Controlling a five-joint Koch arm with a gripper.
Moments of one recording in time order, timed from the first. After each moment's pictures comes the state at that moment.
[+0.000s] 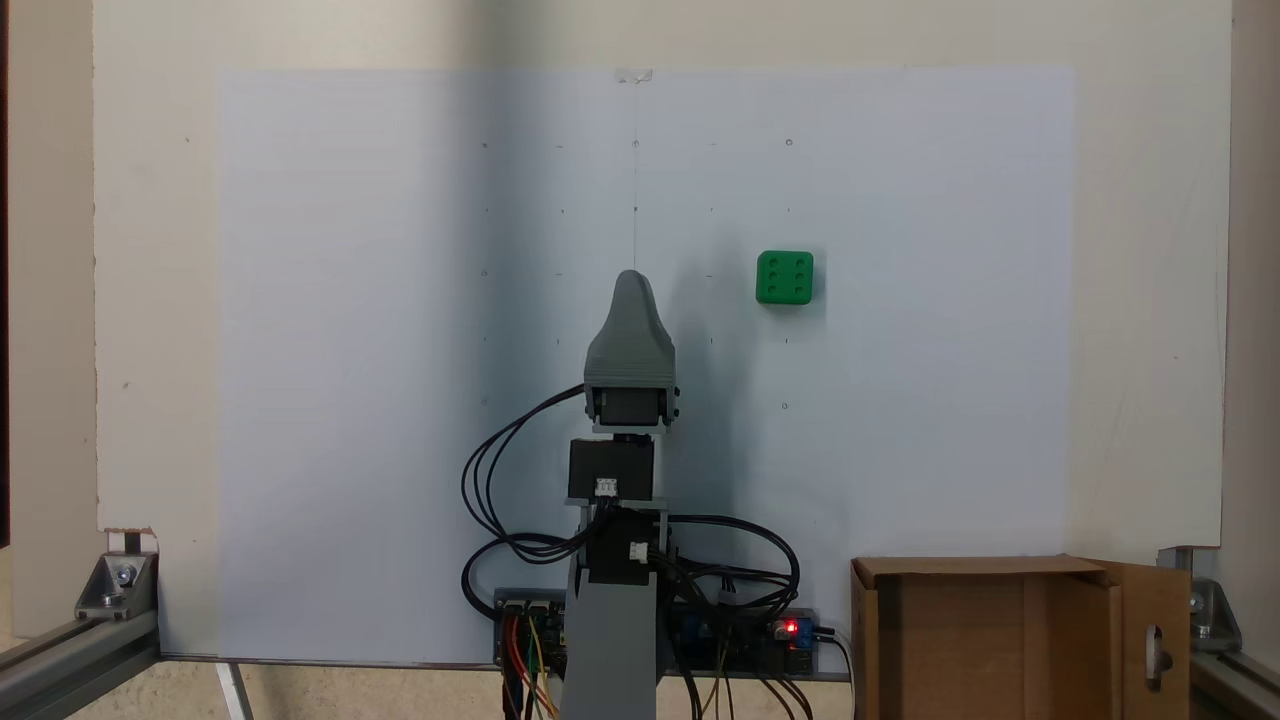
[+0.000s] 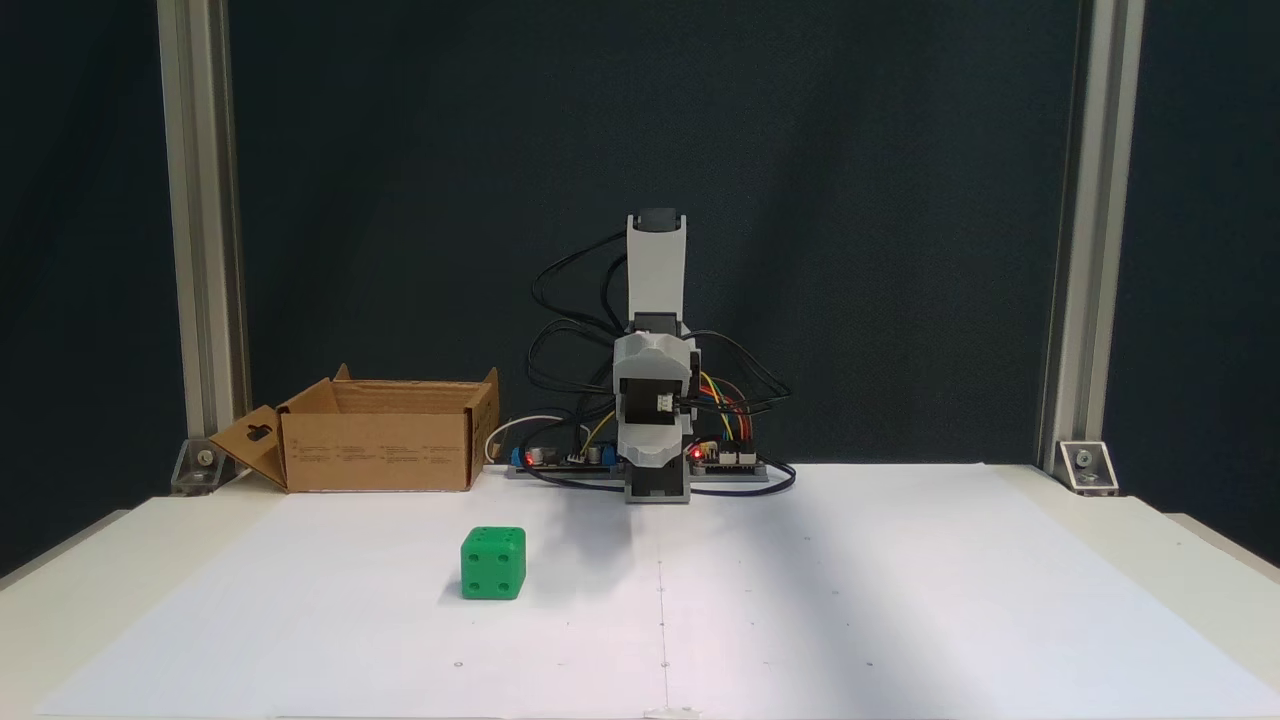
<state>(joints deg) 0.1 129.4 152.6 -42.5 -2.9</state>
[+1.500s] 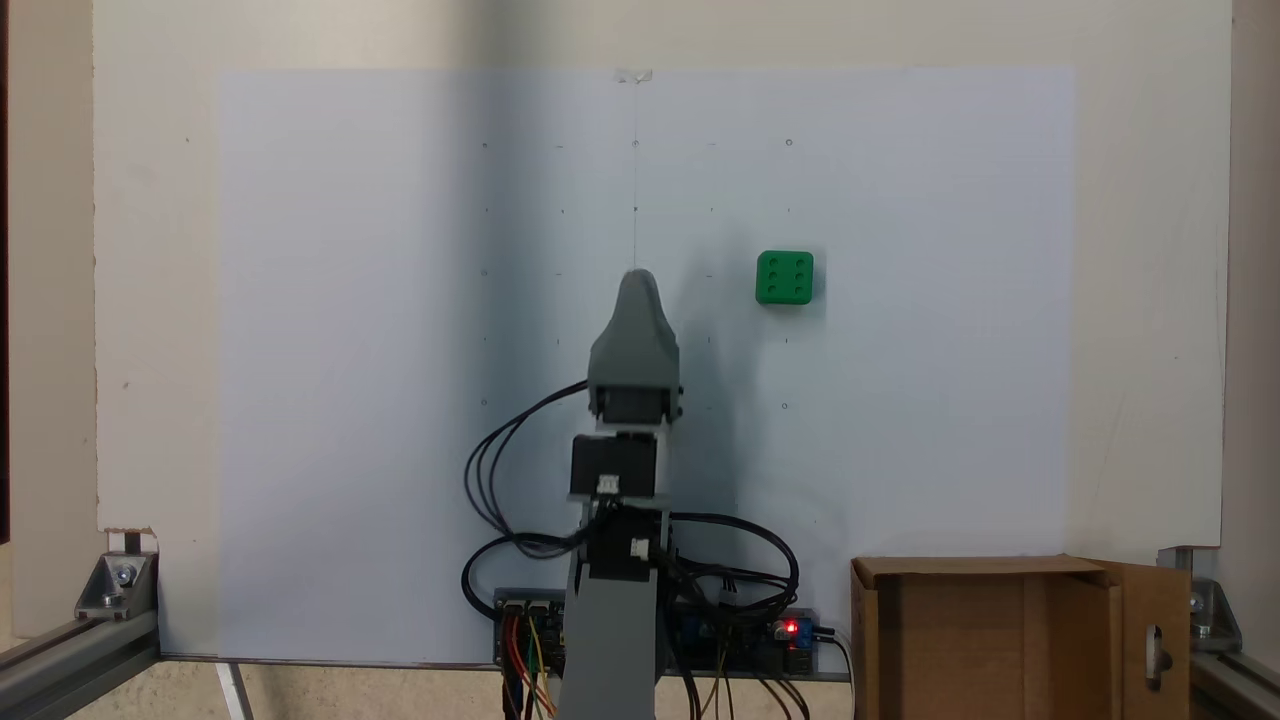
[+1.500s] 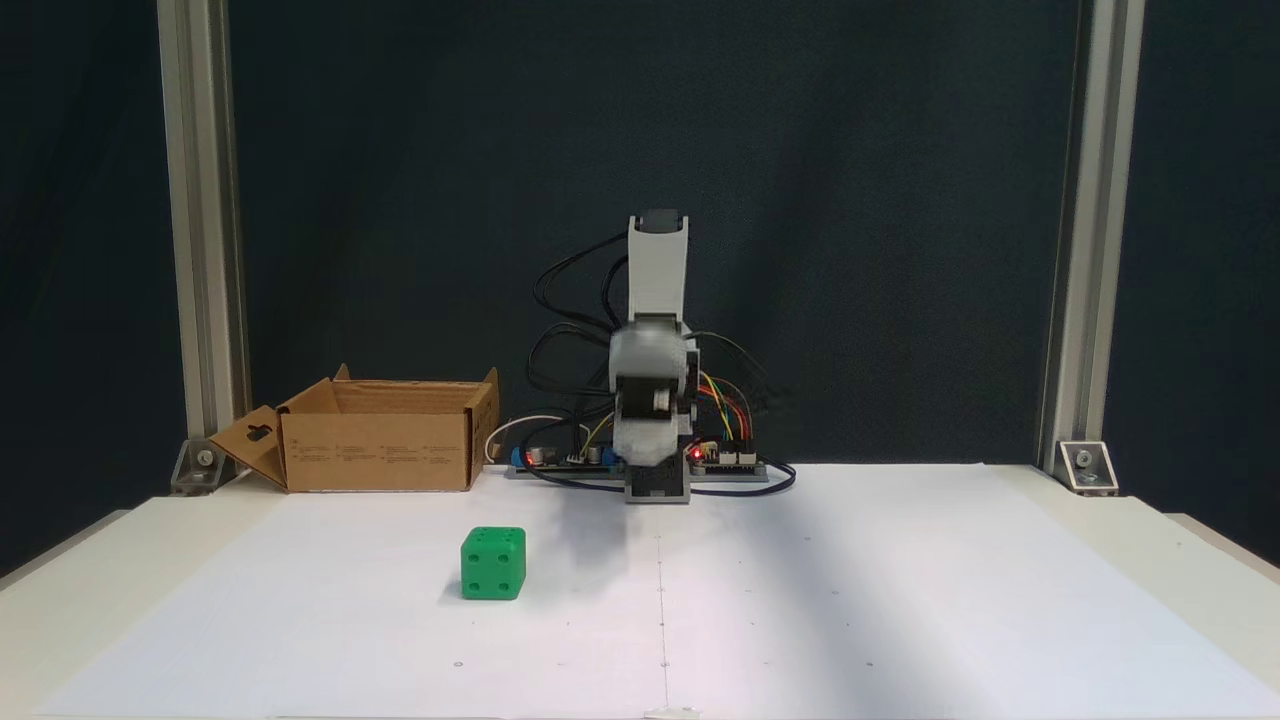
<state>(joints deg) 2.5 129.4 144.4 -40.3 -2.8</state>
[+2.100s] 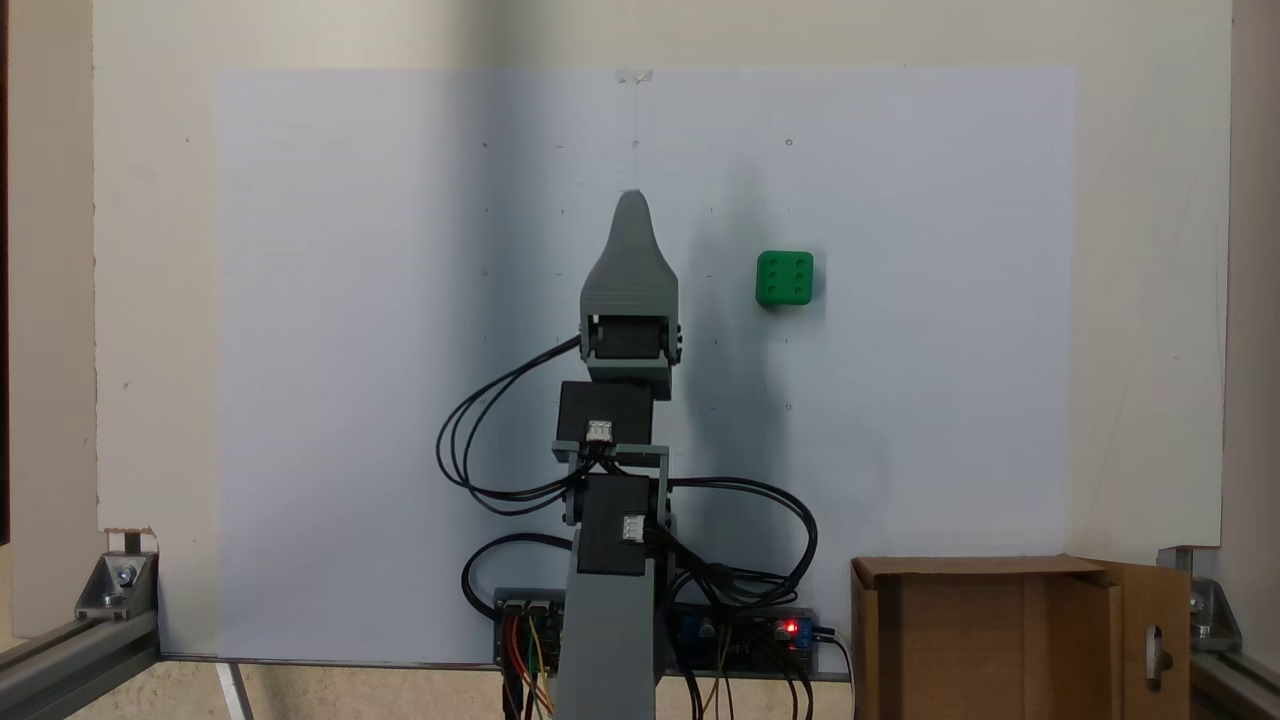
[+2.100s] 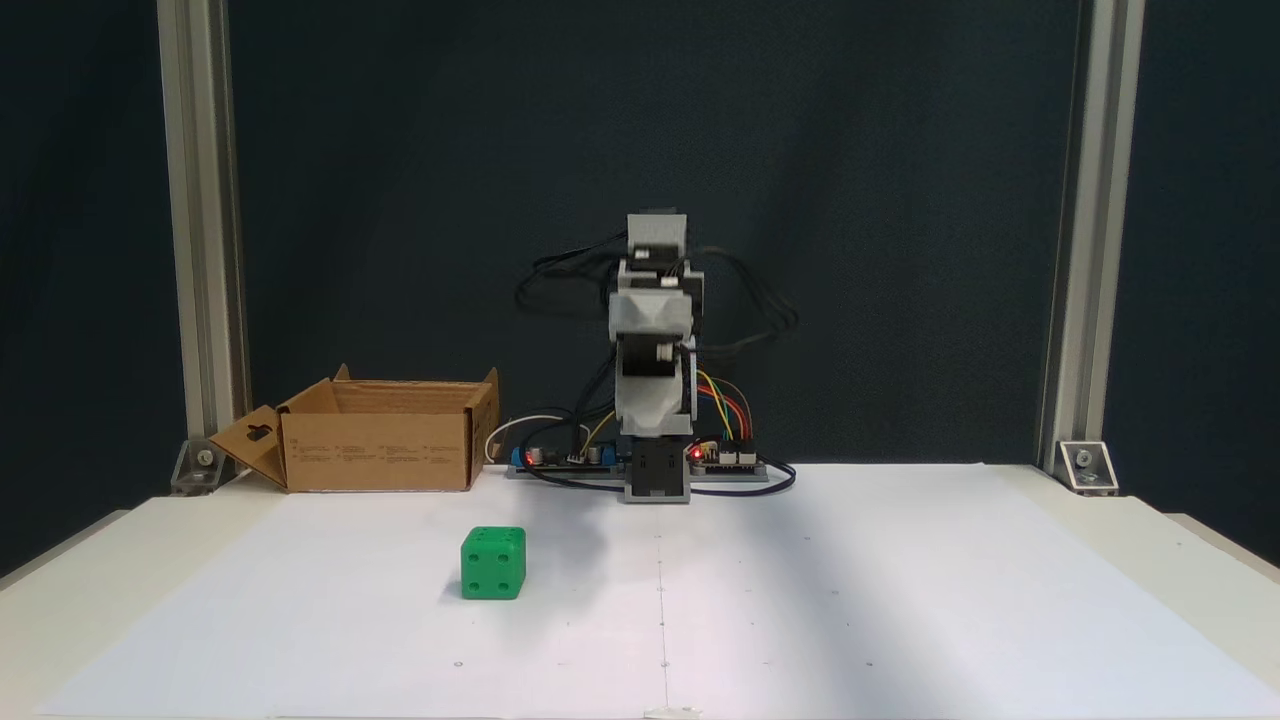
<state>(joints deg) 1.4 129.4 112.9 8.0 -2.7</state>
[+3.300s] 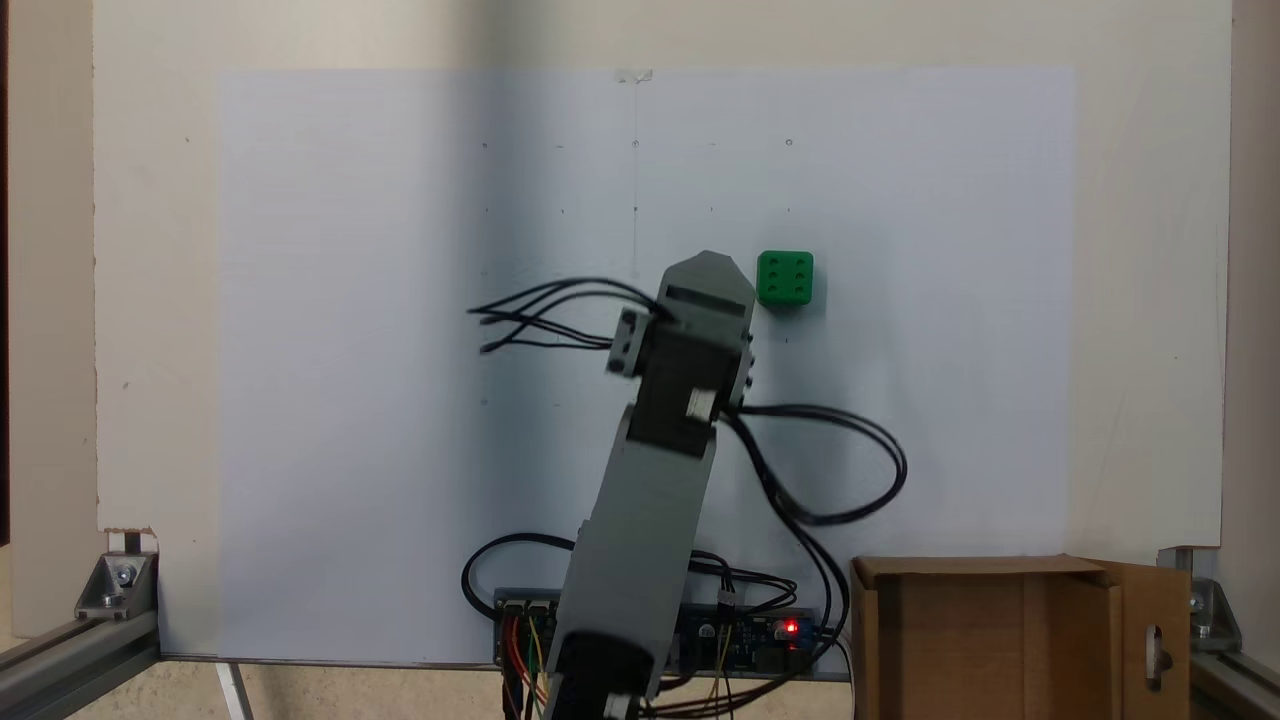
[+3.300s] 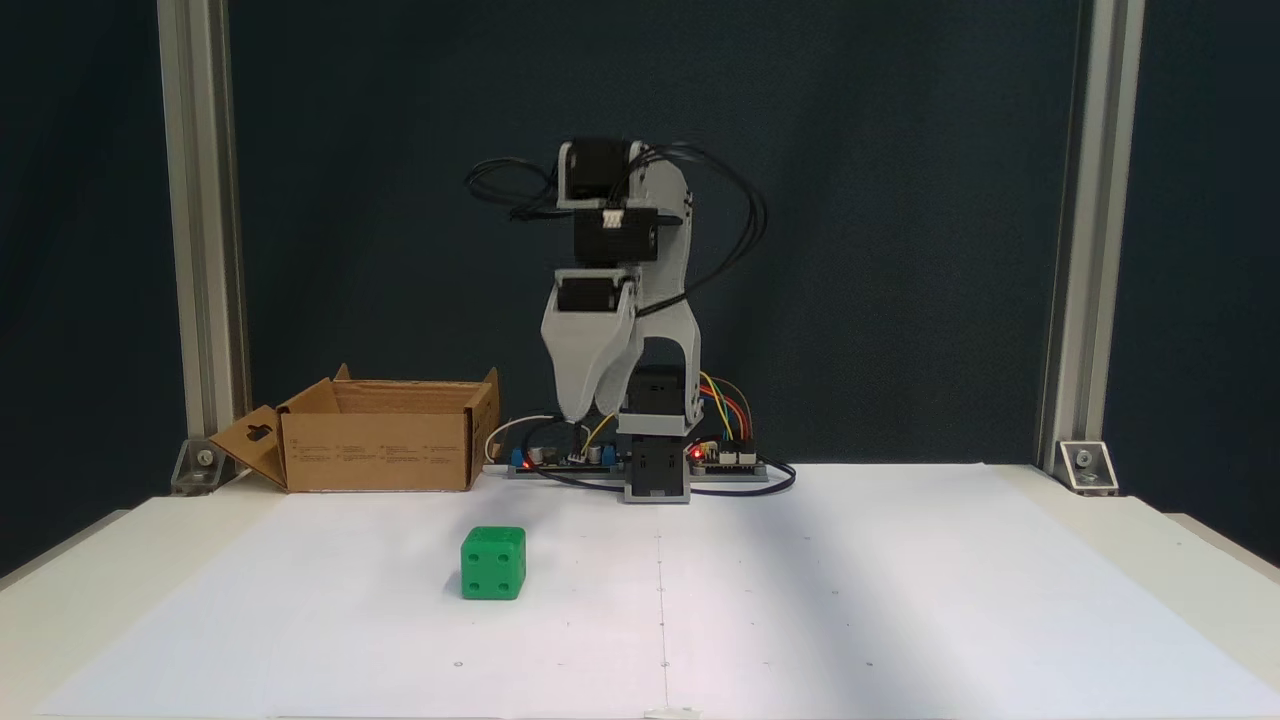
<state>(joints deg) 14.5 96.3 62.4 95.0 -1.3</state>
